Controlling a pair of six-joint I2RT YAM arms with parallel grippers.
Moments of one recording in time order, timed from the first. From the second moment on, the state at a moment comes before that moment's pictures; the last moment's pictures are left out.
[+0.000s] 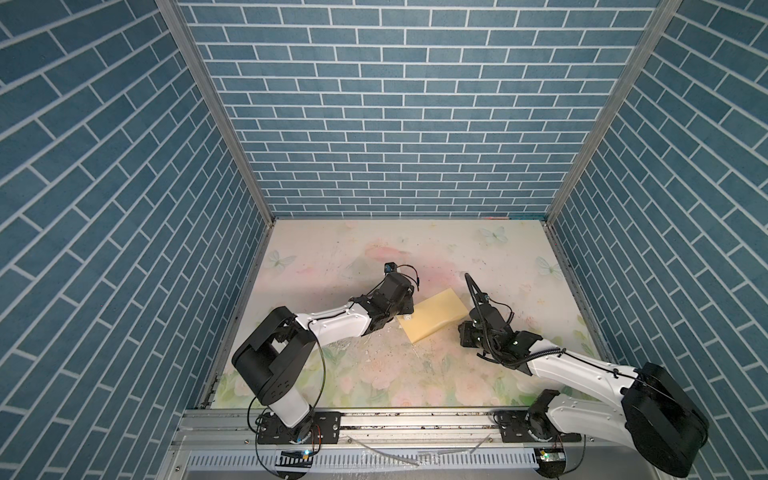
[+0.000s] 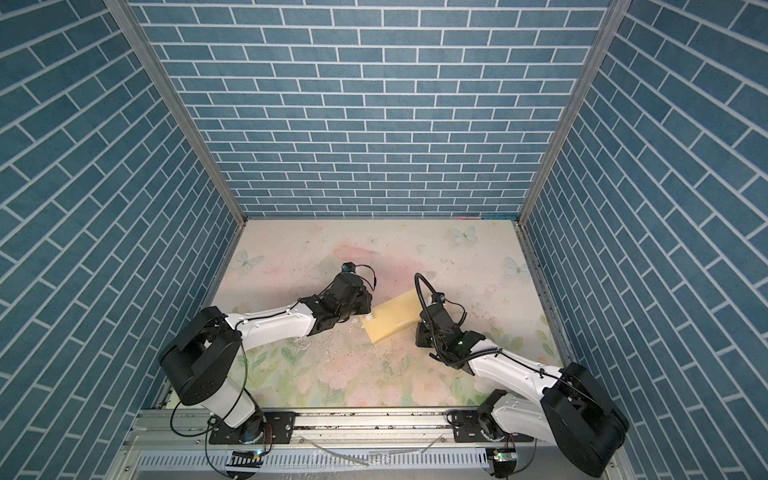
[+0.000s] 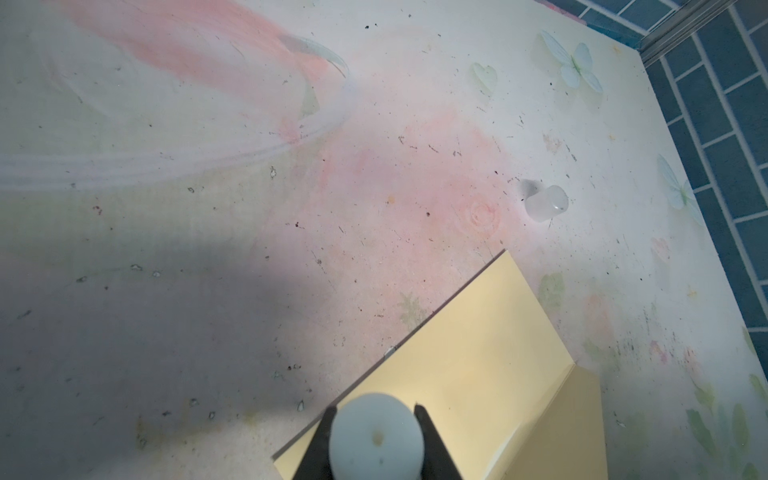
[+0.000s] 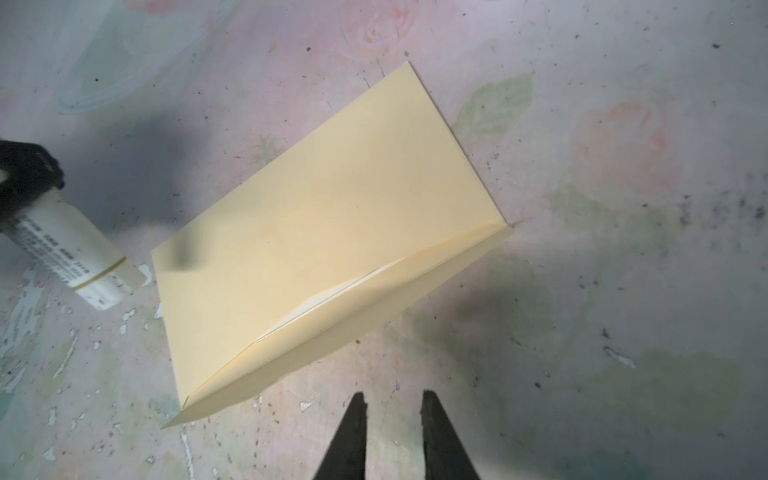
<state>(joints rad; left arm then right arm) -0.76 1.64 0.89 0.00 -0.15 -0.71 0.76 1.18 0.45 -0.14 0.16 0.69</state>
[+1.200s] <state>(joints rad) -0.68 1.64 0.83 0.03 -0.18 -0.68 0.63 1.74 0.89 0.05 -0.15 0.53</state>
